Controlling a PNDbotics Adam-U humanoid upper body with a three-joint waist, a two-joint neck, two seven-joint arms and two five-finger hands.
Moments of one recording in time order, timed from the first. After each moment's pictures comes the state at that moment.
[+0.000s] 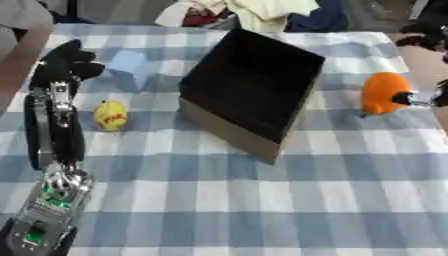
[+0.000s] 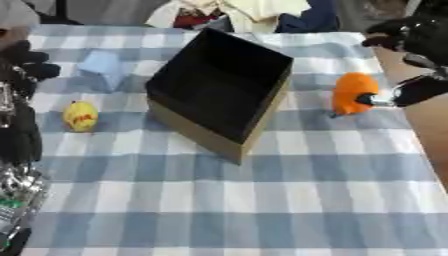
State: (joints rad) left arm -0.15 0.35 -0.03 -1.98 -0.10 -0.23 0.52; right arm -1.04 -0.42 -0.04 -0.95 1.49 -0.76 0.18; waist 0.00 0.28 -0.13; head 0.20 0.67
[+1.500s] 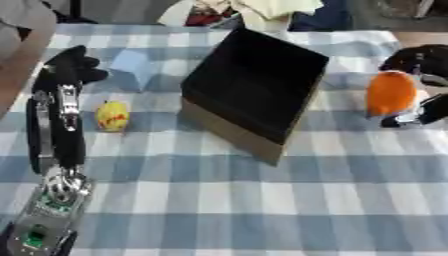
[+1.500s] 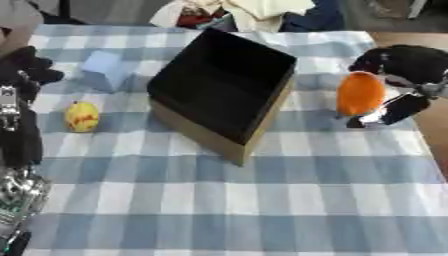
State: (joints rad) left arm -0.15 0.34 -0.03 -1.98 -0.11 -0.23 0.49; right arm -1.09 -0.38 -0.07 -0.75 1.48 -0.76 0.28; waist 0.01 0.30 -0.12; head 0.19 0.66
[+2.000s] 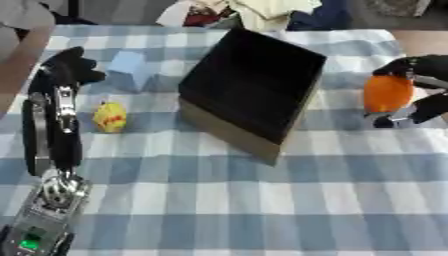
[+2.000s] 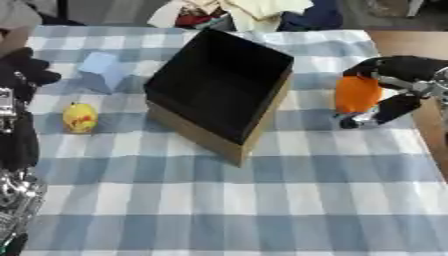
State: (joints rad) left arm -0.15 0.34 -0.03 -1.98 -0.11 -0.23 0.49; right arm -1.10 -0.38 -0.09 -0.74 1.32 -0.71 0.44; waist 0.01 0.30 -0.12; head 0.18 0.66
